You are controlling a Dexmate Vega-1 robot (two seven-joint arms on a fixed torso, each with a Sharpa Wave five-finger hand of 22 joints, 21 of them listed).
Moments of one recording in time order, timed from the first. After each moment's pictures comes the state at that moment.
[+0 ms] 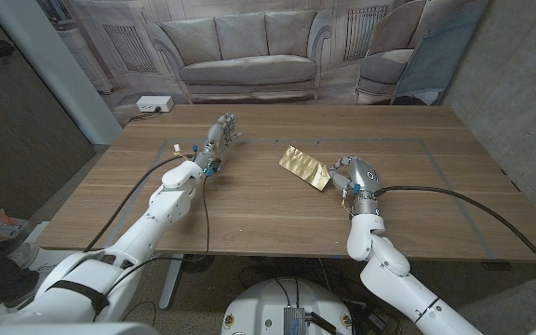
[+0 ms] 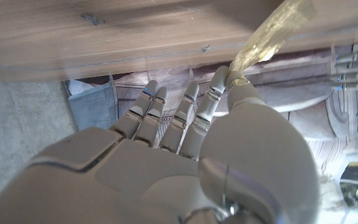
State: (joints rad) left arm 0.68 0.33 0.28 -1.02 -0.50 -0.26 -0.31; left_hand 0.08 0.10 0.31 0.16 0.33 -0.16 -0.07 0.19 0.18 -0.13 -0.03 0.20 0.18 -0.17 -0.02 0.19 0.18 -0.17 -0.01 0.76 0.17; right arm -1.21 -0.41 -0.48 -1.85 -0.63 -0.42 -0.60; right_hand 0.96 0.05 0.32 -0.13 0.32 0.96 -0.20 0.60 0.28 0.64 -0.19 0.31 0.20 0.41 -0.04 0.22 0.21 0.26 -0.04 0.51 0.20
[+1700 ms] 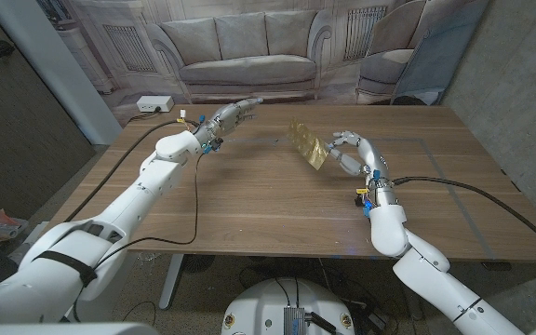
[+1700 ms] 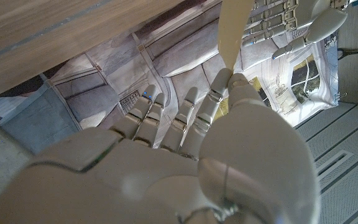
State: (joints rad) left arm 0.52 0.43 0.40 -1.04 -0.42 -0.30 -0.54; left_hand 0.49 0.07 0.38 -0.12 0.21 0.19 -0.01 0.28 0.20 0.00 0.04 0.24 0.20 -0.16 0.06 0.20 0.18 -0.17 0.11 0.66 0.19; right arm -1.27 -0.54 -0.34 -1.94 -0.37 0.03 -0.55; right_hand 0.96 0.05 0.28 -0.11 0.32 0.95 -0.21 0.61 0.34 0.59 -0.22 0.28 0.22 0.33 -0.04 0.18 0.20 0.19 -0.04 0.51 0.21
